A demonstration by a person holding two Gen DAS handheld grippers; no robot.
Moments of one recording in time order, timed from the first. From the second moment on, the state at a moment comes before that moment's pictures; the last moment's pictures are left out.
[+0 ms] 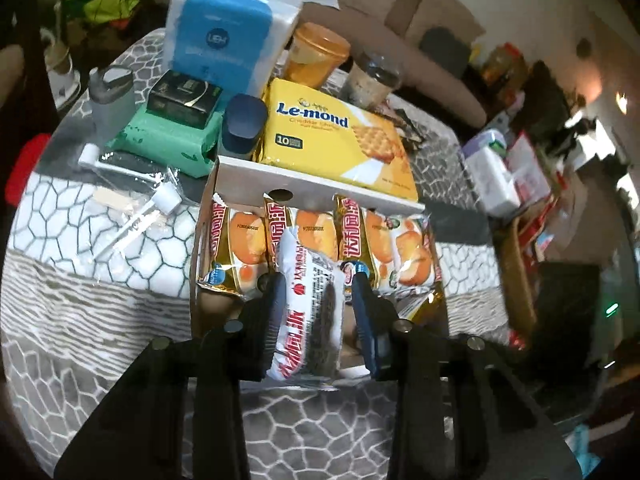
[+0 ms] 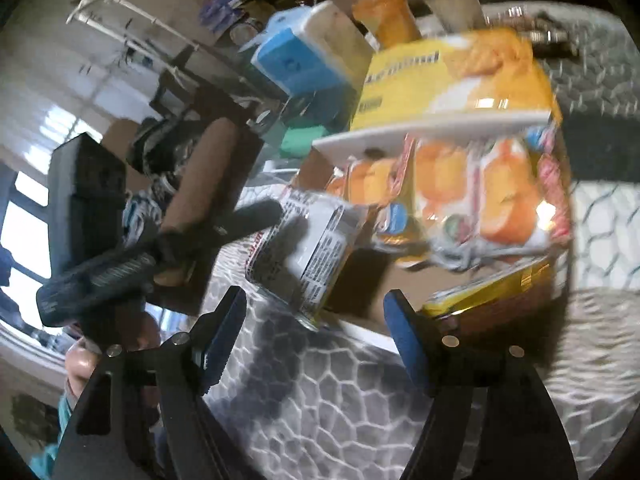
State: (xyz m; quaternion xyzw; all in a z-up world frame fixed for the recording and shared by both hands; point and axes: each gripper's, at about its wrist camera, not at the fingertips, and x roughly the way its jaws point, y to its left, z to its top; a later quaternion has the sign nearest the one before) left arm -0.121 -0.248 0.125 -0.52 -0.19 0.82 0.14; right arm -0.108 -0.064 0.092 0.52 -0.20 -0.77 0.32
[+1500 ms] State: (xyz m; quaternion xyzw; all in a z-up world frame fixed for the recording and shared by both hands) left arm -0.111 -0.292 0.106 -0.55 -0.14 0.82 0.08; right arm -0.099 -0.123 0.107 0.49 0.18 -0.78 0.35
